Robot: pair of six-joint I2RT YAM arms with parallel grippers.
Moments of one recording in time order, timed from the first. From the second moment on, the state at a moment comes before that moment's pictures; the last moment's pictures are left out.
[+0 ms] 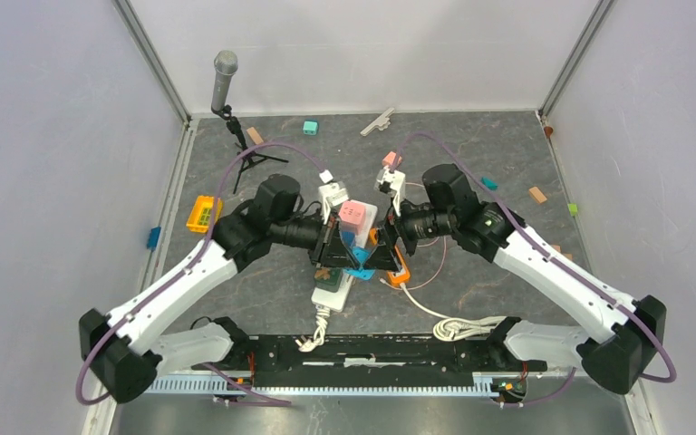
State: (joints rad) left arm -0.69 1.13 1.01 -0.51 0.84 -0.22; right arm 0.73 1.19 1.09 -0.52 -0.71 0.05
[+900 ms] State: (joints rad) left arm -0.69 0.65 0.65 0.23 0.41 -0.81; right arm 0.68 1.06 0.67 0.74 -0.77 0.96
